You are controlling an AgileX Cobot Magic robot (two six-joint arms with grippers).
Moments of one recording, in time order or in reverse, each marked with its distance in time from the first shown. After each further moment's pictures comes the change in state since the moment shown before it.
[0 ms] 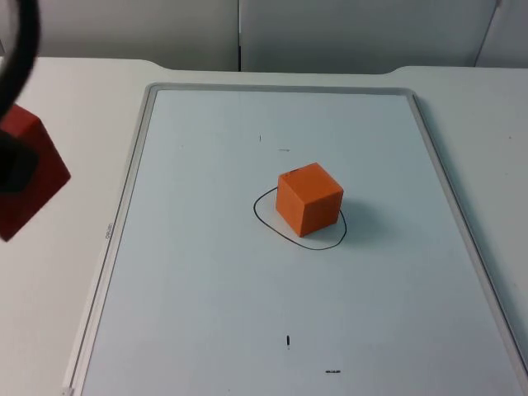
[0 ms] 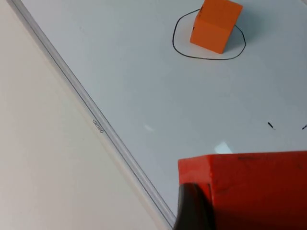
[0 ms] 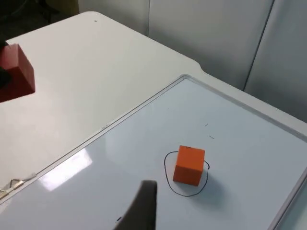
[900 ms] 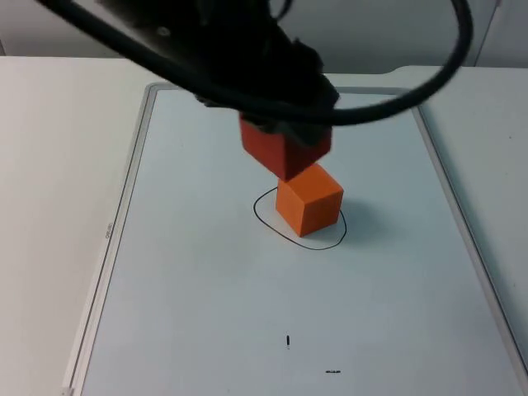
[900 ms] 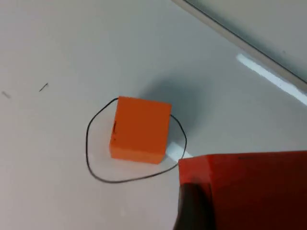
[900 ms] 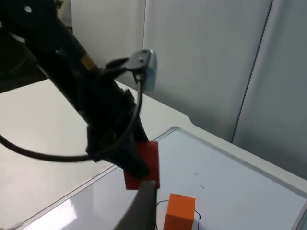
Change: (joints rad) right arm 0.000 -0.101 0.108 -0.035 -0.195 0.002; left arm -0.091 0.794 -0.505 -0.353 -0.151 0.466
